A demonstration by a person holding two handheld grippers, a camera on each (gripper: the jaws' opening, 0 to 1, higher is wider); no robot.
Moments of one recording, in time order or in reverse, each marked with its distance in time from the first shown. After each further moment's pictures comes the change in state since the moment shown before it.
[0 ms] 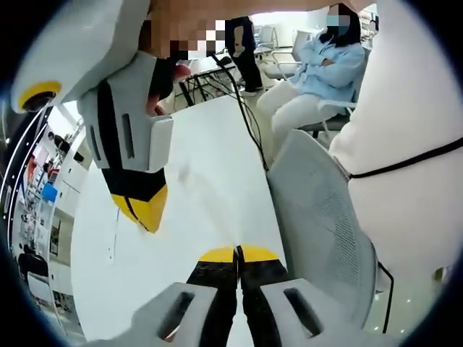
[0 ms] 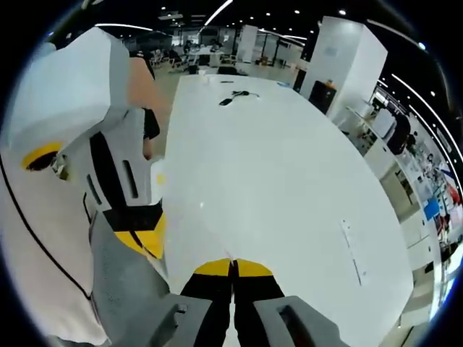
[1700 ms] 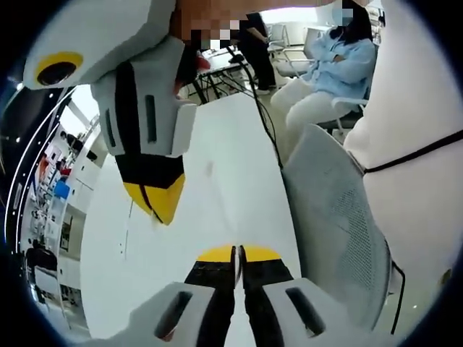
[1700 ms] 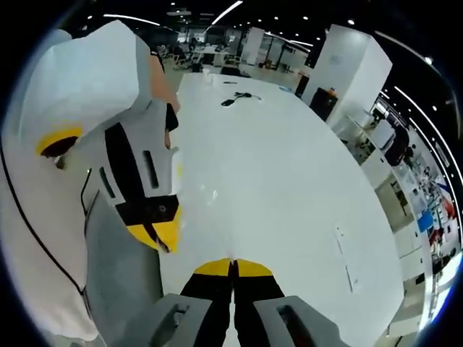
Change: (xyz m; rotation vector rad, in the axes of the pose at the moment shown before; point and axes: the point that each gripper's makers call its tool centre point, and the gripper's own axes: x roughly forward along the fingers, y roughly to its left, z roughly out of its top) left arm 0.000 0.017 -0.007 -0.010 -0.009 0.101; right arm 0.001 0.004 0.002 -0.074 -0.002 -0.025
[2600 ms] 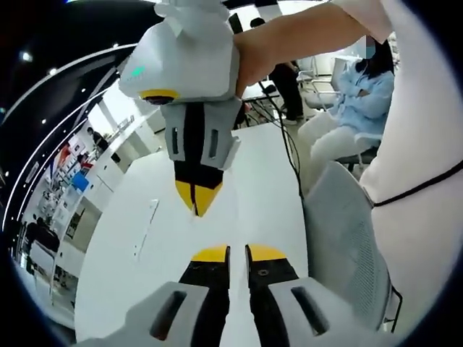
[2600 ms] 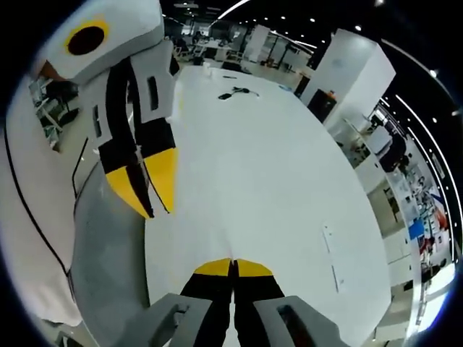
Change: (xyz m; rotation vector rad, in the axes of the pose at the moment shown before) left arm -0.036 0.030 0.015 -0.139 -0.175 0.135; right arm -0.004 -0.025 -0.016 -0.059 0.030 -0.051
